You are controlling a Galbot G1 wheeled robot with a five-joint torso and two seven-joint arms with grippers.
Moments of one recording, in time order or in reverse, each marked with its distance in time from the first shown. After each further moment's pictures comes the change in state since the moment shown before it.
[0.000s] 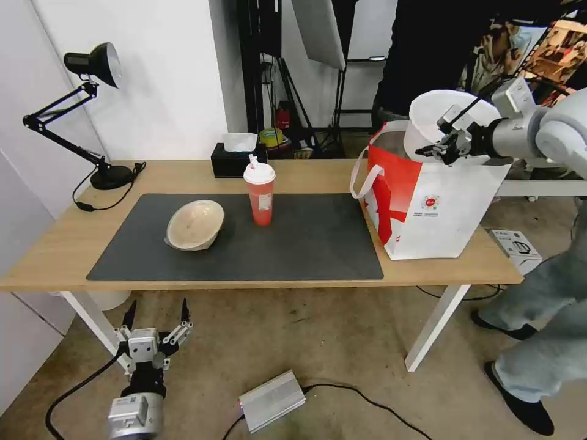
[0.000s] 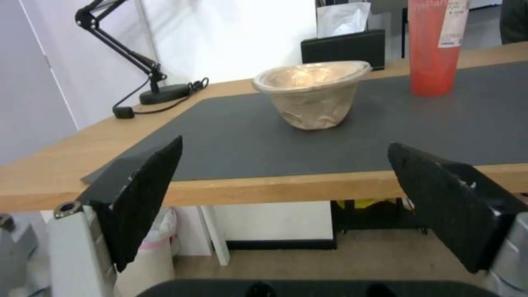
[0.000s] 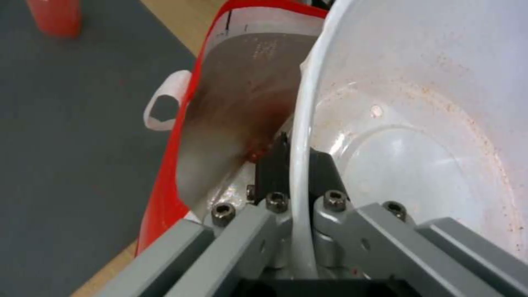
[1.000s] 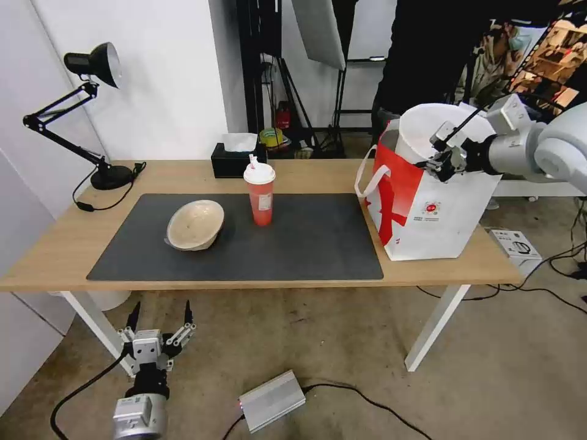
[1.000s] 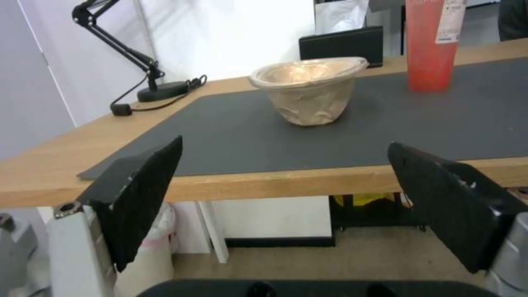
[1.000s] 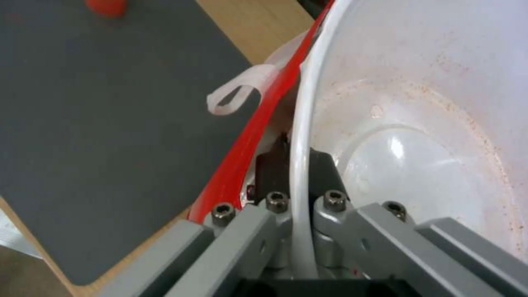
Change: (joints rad) left arm 0.002 -0.005 0.006 0.003 0.008 -0.001 0.000; right arm -0.043 -0.045 0.001 0.101 -0.001 -0.009 -0.010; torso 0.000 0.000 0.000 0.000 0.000
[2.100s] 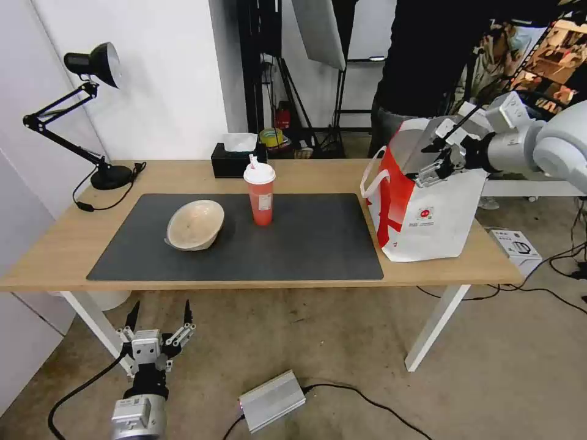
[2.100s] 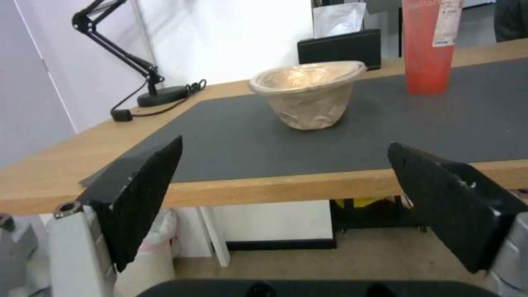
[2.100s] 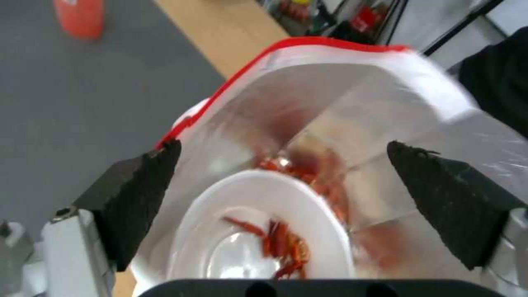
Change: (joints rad) left arm 0.005 0.011 -0.003 -0.009 0.003 -0.002 -0.001; right arm 0.011 0.025 0.027 -0.008 0.007 -0.003 0.057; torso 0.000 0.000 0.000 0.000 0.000
